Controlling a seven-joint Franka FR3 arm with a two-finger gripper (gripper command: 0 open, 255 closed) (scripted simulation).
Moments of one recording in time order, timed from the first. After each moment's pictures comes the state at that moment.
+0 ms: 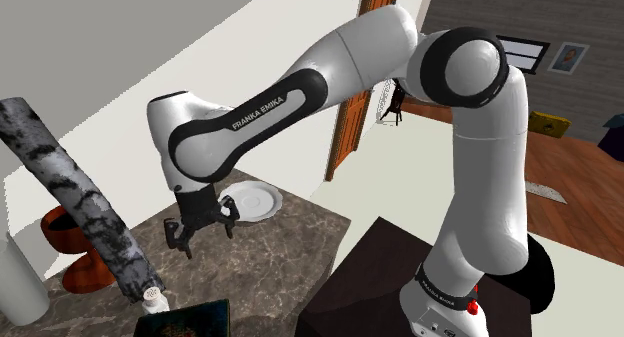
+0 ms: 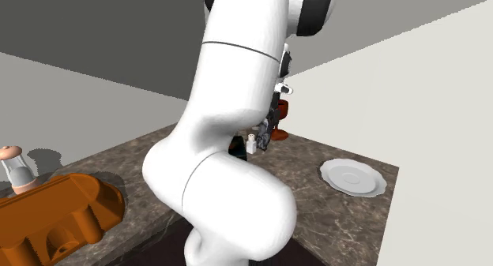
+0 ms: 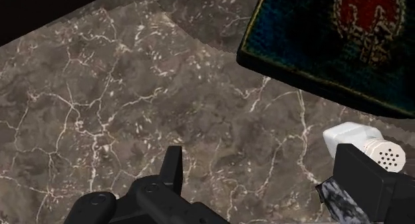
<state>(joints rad) 0.21 0.40 0.41 -1.86 -0.03 2.02 0.86</state>
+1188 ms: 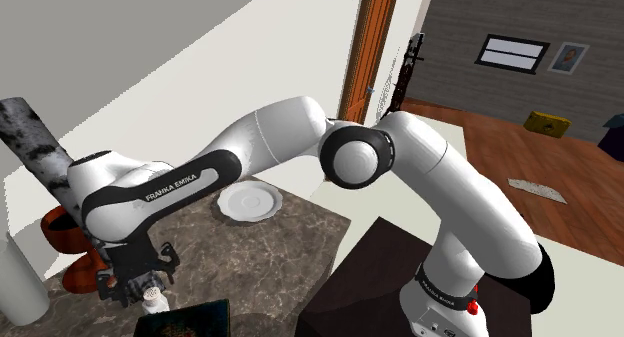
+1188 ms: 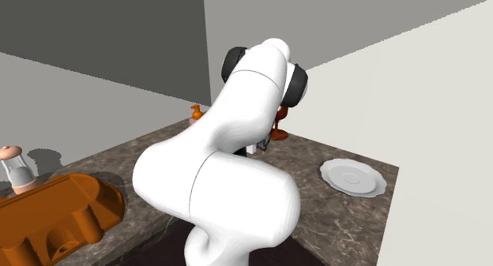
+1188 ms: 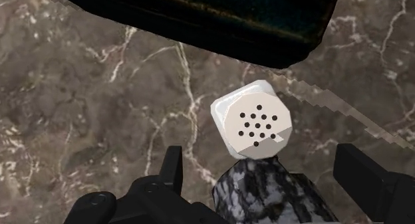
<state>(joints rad) 0.44 1.03 0.34 -1.11 -0.13 1.88 1.00</state>
